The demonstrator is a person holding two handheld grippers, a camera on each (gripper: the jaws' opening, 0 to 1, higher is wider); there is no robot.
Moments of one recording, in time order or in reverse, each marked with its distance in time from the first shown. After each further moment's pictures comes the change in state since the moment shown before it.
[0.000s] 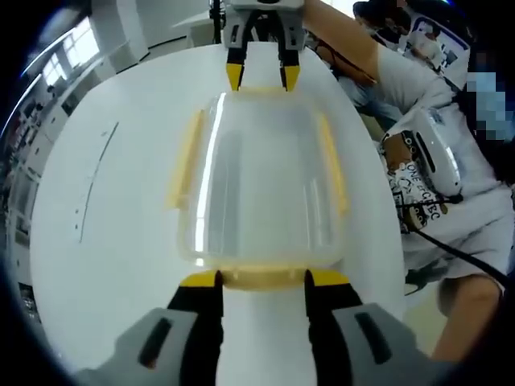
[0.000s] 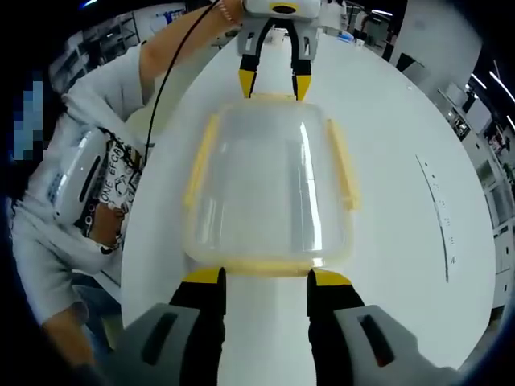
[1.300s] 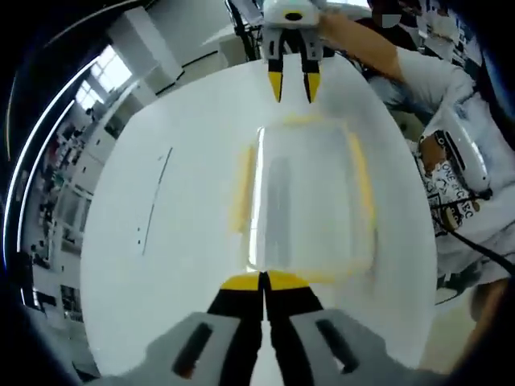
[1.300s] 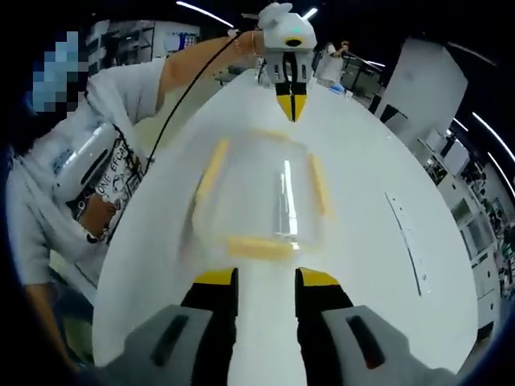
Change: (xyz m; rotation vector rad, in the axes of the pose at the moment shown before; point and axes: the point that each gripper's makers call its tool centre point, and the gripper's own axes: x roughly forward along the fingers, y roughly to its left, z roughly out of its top) left arm -0.044 0.037 0.044 0.076 -0.054 0.299; right arm -0.040 -0.015 -0.017 -0.123 -0.278 -0.148
